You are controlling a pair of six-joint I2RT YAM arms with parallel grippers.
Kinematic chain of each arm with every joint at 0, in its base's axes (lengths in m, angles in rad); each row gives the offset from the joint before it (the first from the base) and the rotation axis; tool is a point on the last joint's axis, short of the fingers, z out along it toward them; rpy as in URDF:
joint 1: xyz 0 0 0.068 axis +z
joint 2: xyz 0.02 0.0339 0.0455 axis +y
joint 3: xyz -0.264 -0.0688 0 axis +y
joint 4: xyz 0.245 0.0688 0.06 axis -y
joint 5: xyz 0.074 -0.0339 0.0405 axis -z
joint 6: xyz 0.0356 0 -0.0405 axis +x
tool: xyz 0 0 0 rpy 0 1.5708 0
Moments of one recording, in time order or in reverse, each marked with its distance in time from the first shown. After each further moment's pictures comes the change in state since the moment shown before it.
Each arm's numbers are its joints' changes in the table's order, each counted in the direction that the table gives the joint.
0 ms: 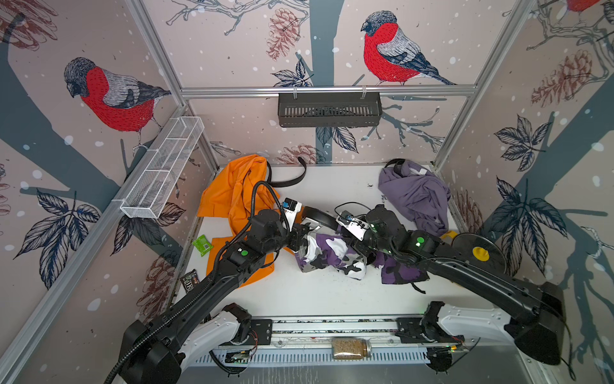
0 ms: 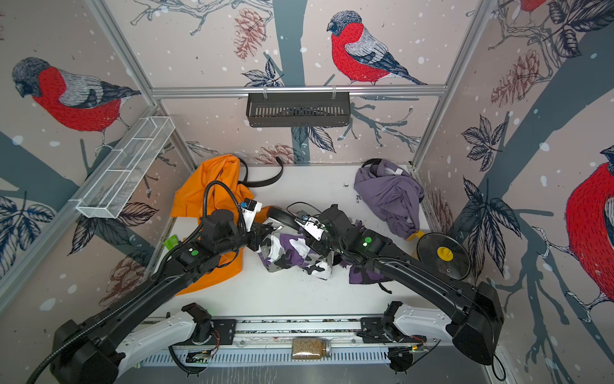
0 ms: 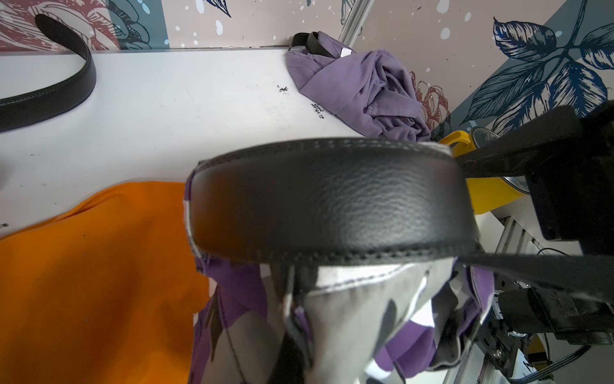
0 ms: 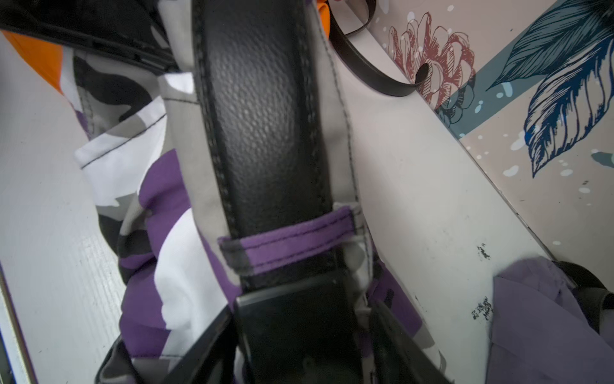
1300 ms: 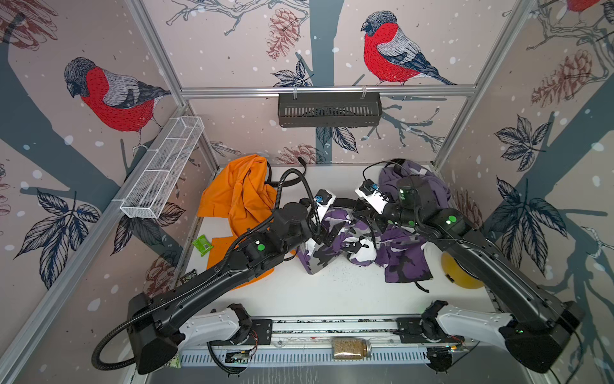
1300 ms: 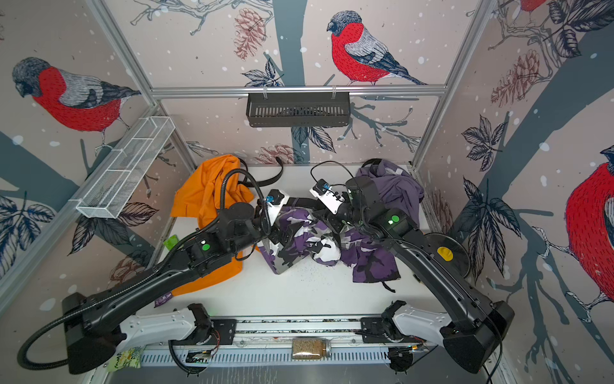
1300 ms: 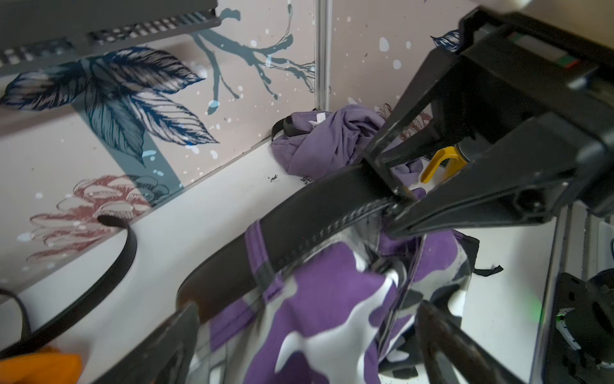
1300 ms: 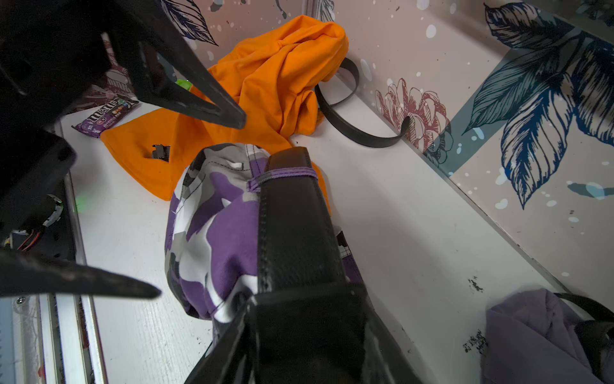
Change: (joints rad) left arm -0.345 0.158 -0.302 0.033 -0.377 0.295; right arm -0.252 -0.010 -0.280 -0.188 -0.374 -0.018
